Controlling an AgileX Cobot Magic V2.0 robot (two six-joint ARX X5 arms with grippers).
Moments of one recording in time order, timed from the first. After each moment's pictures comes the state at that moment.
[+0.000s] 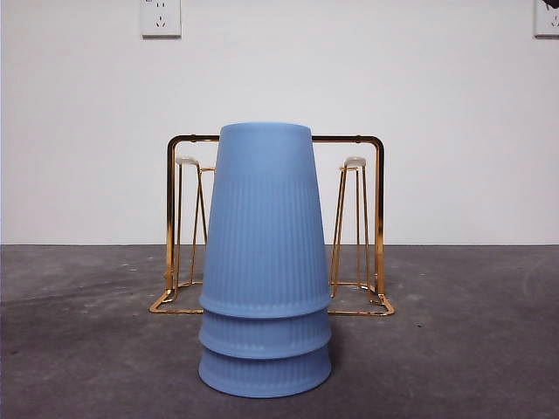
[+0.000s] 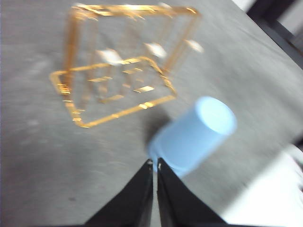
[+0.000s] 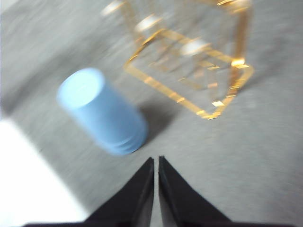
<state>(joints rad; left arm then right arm) -0.16 0.60 0.85 -0.87 0.60 0.01 0.31 0.71 0.91 -0.91 -0.50 -0.09</state>
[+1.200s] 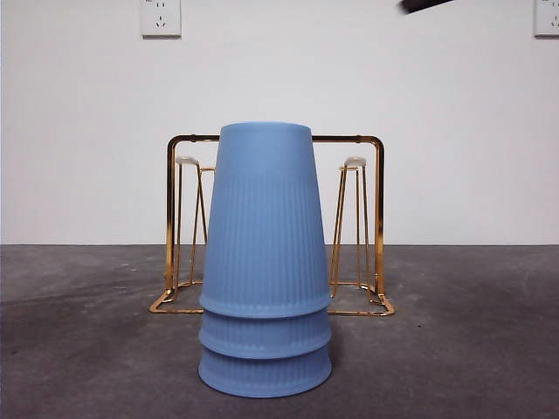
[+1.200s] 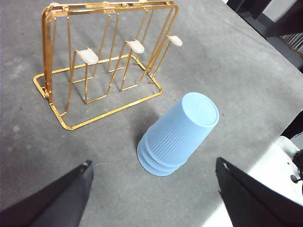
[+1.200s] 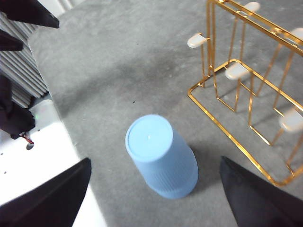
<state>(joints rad) -0.19 0.60 0.85 -0.86 0.61 0.02 0.62 1.01 1.06 -0.71 -0.46 -0.02</state>
